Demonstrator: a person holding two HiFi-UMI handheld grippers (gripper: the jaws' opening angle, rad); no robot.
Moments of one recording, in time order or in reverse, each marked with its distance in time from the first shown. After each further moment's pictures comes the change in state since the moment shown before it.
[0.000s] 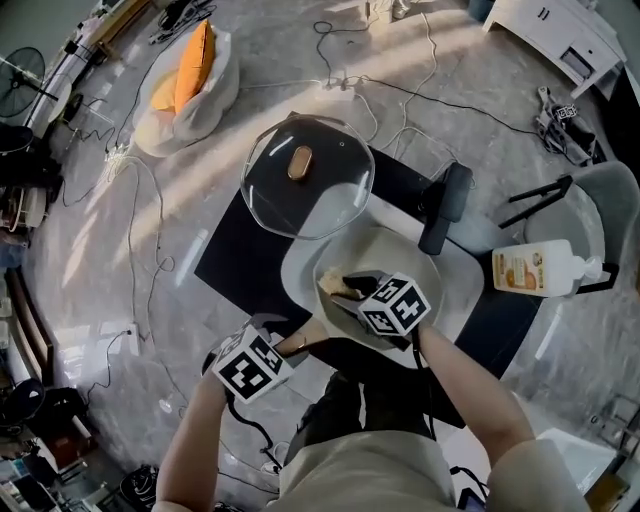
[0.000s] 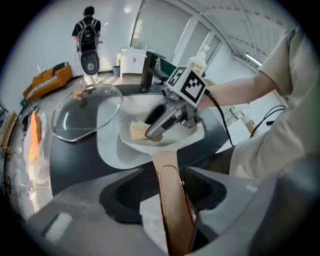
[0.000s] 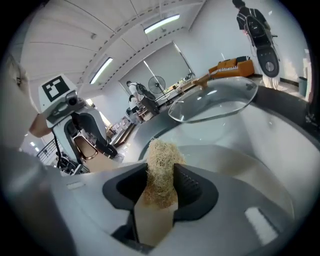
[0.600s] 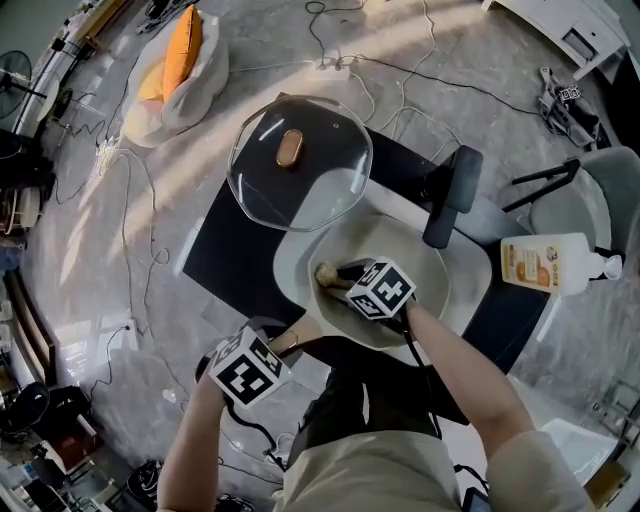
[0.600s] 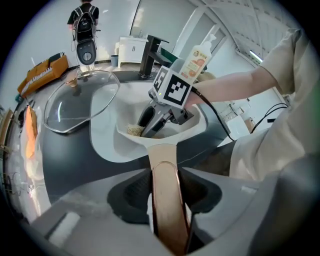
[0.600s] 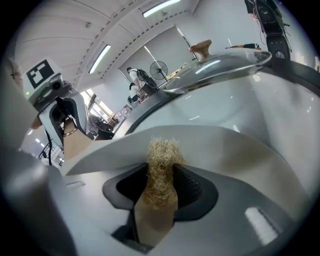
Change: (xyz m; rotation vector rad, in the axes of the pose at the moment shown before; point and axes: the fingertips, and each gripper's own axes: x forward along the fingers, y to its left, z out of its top) left arm 0.020 0.003 -0.013 -0.023 0.096 -0.036; right arm 0.049 -0.032 -0.038 -0.021 0.161 0.028
